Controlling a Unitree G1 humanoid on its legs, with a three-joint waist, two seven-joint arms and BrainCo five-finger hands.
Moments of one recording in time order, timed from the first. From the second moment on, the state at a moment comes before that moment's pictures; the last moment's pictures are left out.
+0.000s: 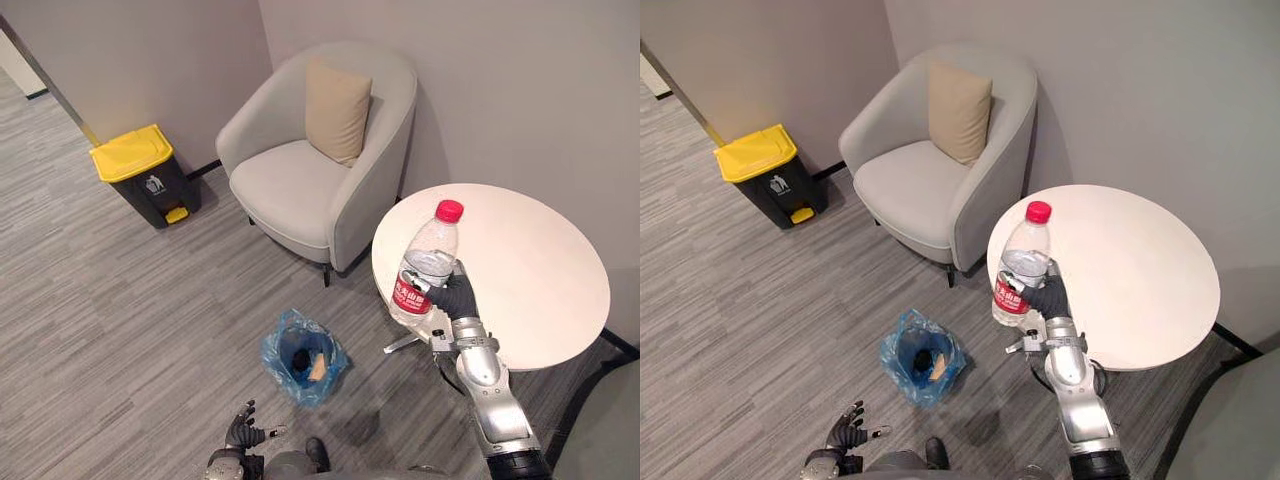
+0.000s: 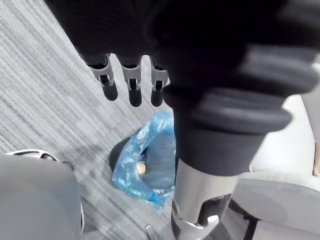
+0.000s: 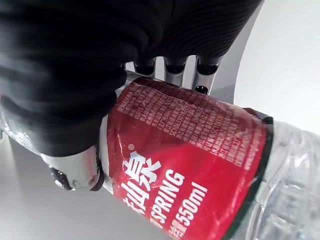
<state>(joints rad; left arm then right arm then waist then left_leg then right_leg) 0.22 0.10 -0.06 0.74 -0.03 -0.05 0.07 0.05 -0.16 0.08 -0.08 -0.13 -0.11 -0.15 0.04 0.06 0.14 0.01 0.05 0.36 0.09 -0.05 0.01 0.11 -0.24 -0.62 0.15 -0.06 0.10</state>
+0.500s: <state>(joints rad) 0.21 0.12 -0.03 0.75 -0.03 -0.05 0.08 0.12 -0.17 0.03 -0.04 -0.17 -0.10 -0.13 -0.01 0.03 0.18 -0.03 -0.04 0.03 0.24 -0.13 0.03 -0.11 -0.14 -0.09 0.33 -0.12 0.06</state>
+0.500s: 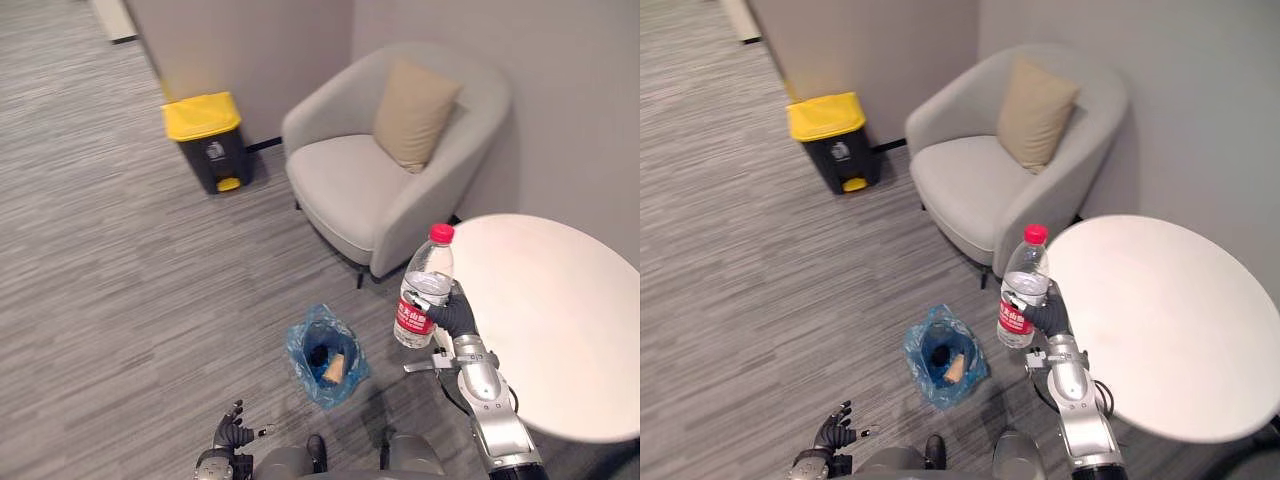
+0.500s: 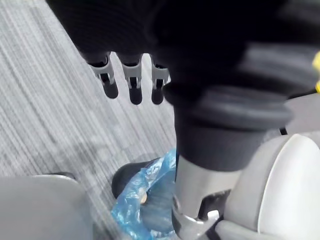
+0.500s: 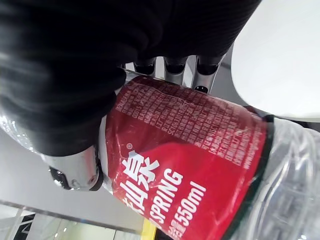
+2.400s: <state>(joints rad) -0.23 0.08 0.11 0.35 -0.23 -0.13 0.18 -0.85 -0.42 0.24 0.27 -0.12 -0.06 -0.29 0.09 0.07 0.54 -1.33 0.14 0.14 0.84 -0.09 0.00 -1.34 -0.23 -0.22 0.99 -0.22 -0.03</state>
